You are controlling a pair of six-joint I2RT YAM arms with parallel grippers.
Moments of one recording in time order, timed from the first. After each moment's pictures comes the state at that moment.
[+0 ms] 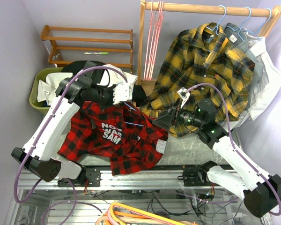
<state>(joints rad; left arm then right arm) -0.49 1.36 1.67 -1.20 0.52 1.00 0.47 0.90 0.69 0.04 -0.68 0.47</state>
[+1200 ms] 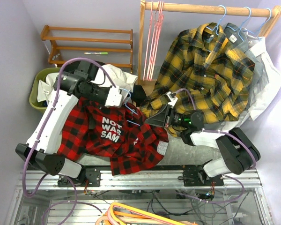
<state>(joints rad) -0.40 1.43 1.72 -1.33 0.86 1.40 0.54 1.45 0.44 1.46 -0.87 1.43</state>
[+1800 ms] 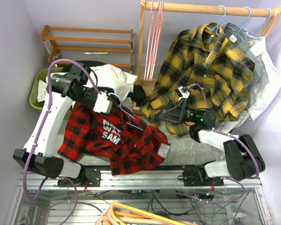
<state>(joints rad) -0.29 1.38 1.68 -1.49 1.07 1.72 0.33 1.38 0.46 1.51 -1.03 1.65</state>
